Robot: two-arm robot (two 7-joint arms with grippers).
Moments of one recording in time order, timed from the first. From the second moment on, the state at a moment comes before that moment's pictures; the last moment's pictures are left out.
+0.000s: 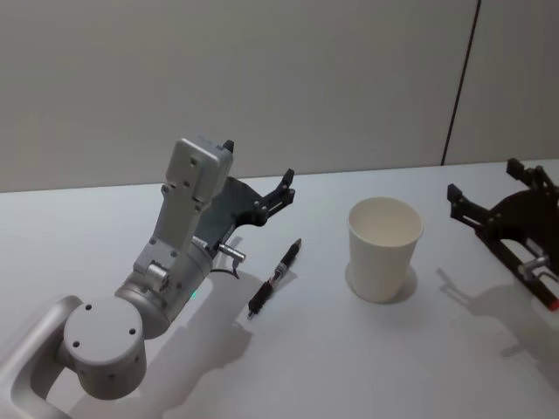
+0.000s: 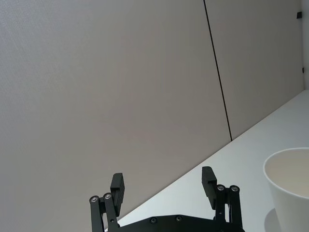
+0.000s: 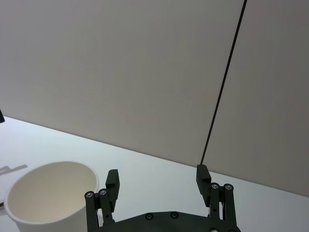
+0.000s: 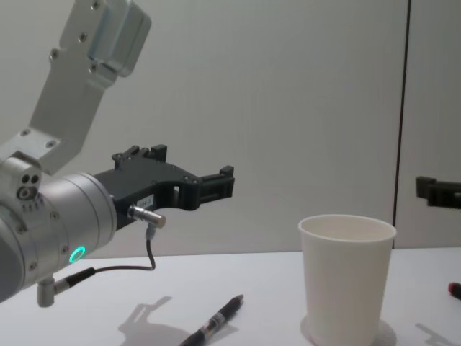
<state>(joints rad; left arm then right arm) -0.24 0.38 0.45 -1.63 -0.20 0.01 -0.01 0.02 0.42 -0.17 -1.80 0.28 0.17 0.16</state>
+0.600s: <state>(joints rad) -0.24 0.38 0.45 -1.63 -0.20 0.01 -0.01 0.05 0.48 -0.10 -1.78 0.33 0.30 0.17</state>
